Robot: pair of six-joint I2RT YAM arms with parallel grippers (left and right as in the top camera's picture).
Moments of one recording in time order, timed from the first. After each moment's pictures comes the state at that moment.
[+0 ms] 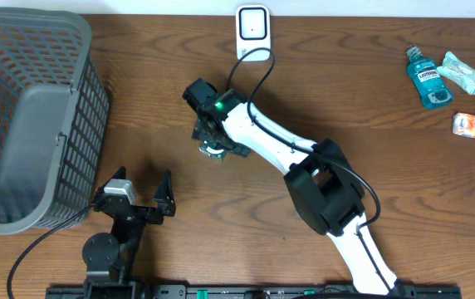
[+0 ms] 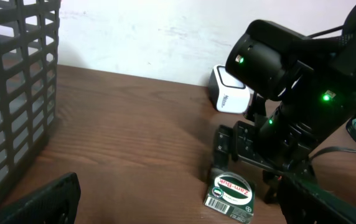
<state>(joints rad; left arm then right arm) -0.01 0.01 0.02 -0.10 0.17 -0.22 0.75 2.36 1.92 -0.94 0.08 1.11</state>
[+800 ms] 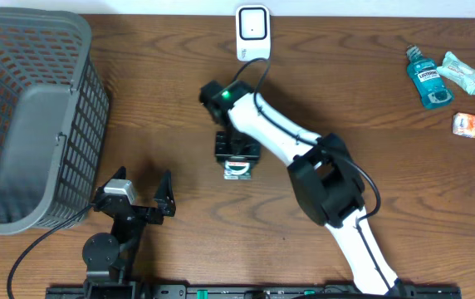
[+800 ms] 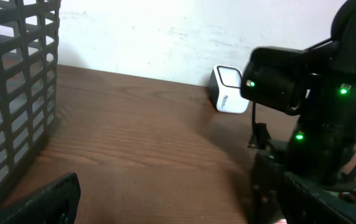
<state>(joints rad) -0.01 0.01 0.02 -0.10 0.18 -0.22 0.69 2.41 2.00 -1.33 -0.15 0.74</state>
